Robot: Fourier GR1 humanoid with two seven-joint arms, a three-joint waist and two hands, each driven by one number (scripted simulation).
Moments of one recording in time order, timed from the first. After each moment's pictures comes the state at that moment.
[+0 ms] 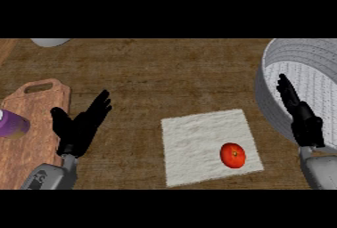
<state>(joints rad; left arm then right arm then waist) -0.15 0.33 -0.26 -1.44 0.35 0.13 0.19 -0.19 -0.44 0.15 -1.33 -0.12 -0.19 -0.13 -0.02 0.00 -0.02</state>
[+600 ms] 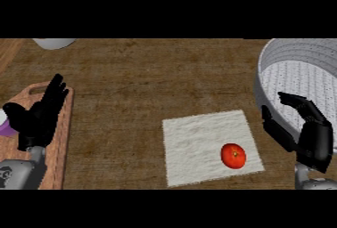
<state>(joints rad) -0.17 0.43 -0.11 -1.45 0.25 0.26 0.11 -0.04 -0.31 0.10 -1.62 0.04 -0.61 -0.13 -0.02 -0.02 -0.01</state>
